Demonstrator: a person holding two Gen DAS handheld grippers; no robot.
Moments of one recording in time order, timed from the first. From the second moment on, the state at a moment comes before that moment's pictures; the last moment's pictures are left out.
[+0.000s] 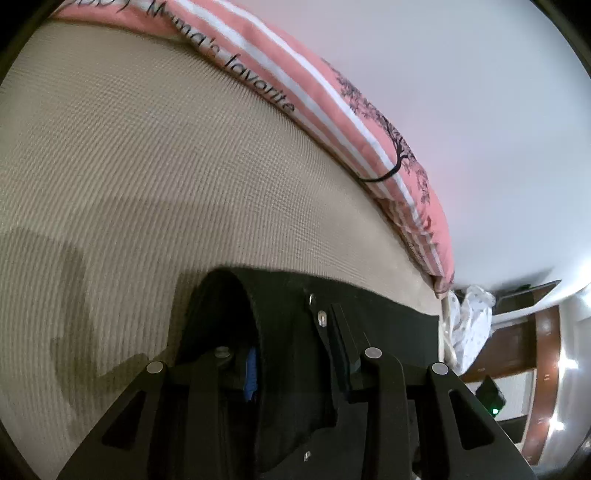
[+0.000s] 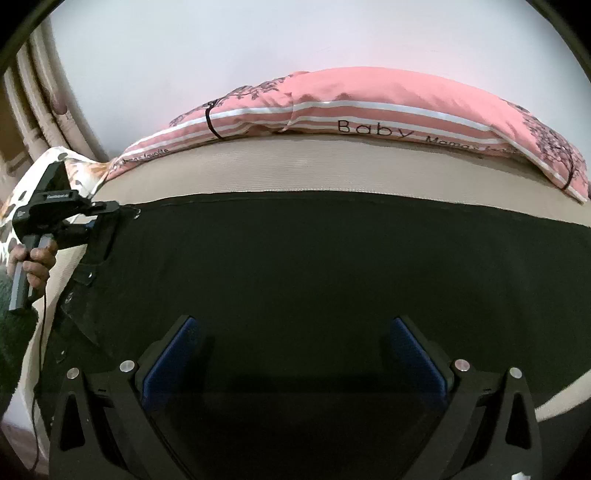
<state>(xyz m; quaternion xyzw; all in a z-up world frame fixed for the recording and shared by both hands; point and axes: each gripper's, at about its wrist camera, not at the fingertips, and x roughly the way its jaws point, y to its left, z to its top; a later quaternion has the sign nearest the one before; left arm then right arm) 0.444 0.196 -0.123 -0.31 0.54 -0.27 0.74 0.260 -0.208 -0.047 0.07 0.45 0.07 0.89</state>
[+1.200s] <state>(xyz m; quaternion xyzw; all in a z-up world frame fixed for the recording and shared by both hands) 0.351 0.152 -0.017 -0.24 0.38 -0.38 0.81 0.405 -0.189 -0.020 -0.11 0.50 0.37 0.78</state>
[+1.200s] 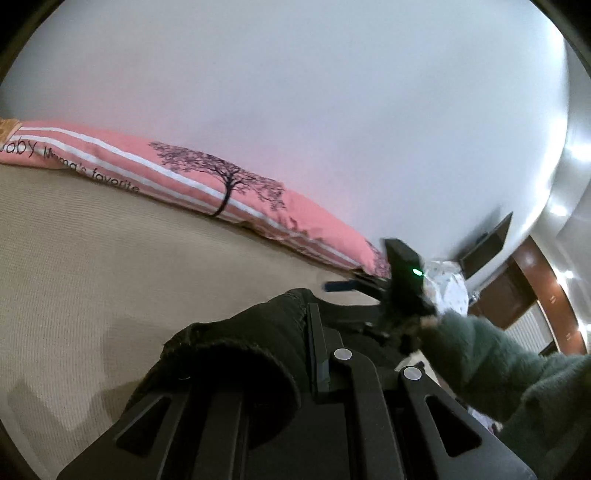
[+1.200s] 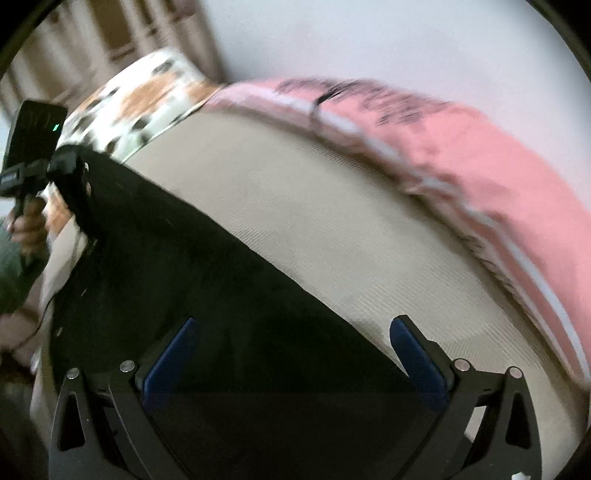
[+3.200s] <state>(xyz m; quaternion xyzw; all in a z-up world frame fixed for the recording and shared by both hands) 0.182 0.169 -0.046 -0.03 0.49 -0.36 0.79 0.135 -0.240 -0.005 -0.10 0.53 0.24 0.81</state>
